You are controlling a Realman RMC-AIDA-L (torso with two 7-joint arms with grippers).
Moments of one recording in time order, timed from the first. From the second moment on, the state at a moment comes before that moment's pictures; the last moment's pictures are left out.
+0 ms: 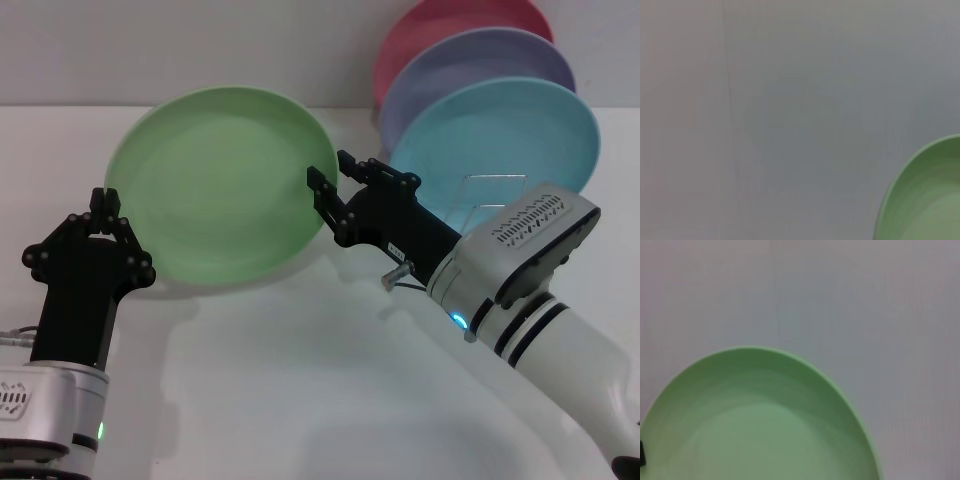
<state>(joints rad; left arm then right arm) -0.17 -2.08 2.75 0.79 -1.32 1.34 0.59 0.59 2.09 0.45 0.50 -2.20 -0.92 0.09</state>
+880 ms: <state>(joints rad) -0.17 -2.08 2.75 0.79 -1.32 1.34 0.59 0.60 2.09 0.45 0.50 -2.20 -0.93 0.10</state>
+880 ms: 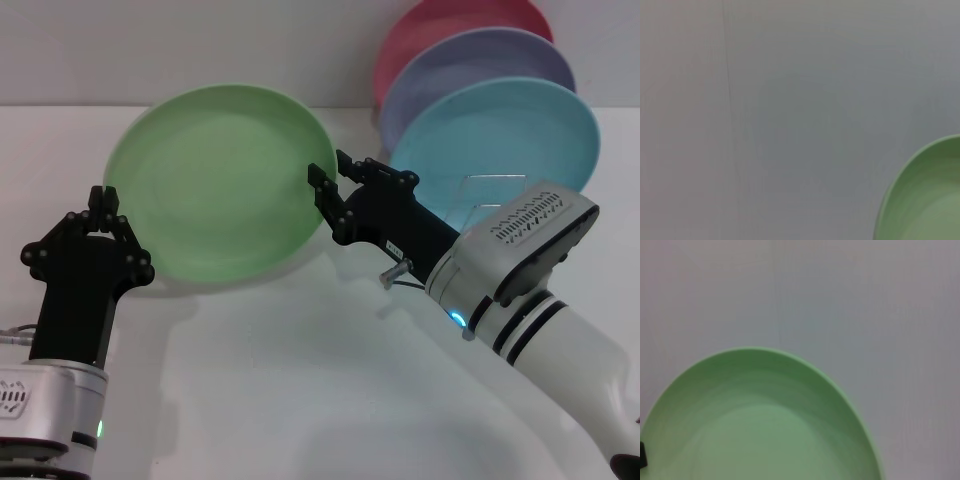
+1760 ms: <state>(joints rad) -0.17 -2.08 2.75 0.79 -1.32 1.34 0.60 0.60 2.09 0.45 0.50 -2.19 -0.92 0.10</state>
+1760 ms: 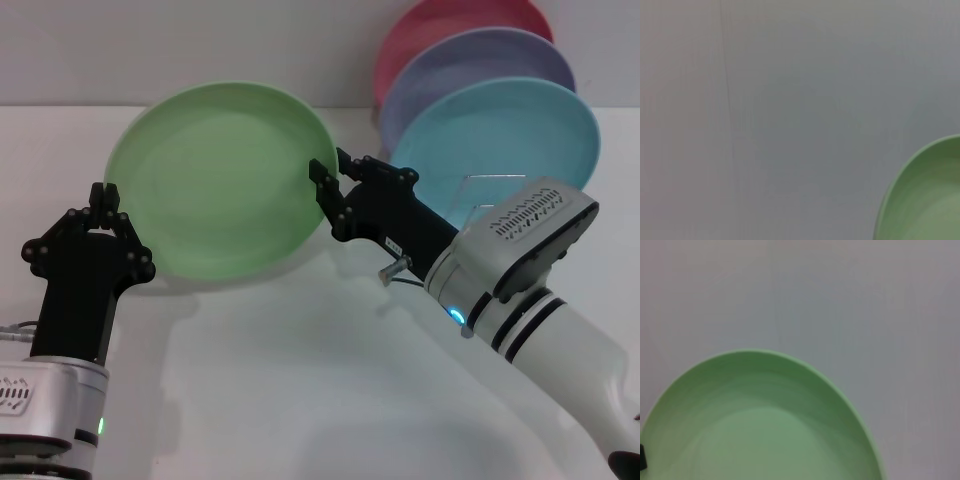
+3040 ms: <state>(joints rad) -0.17 -2.08 2.75 0.79 -1.32 1.34 0.60 0.60 2.09 0.44 0.50 -2.19 -0.92 0.10</state>
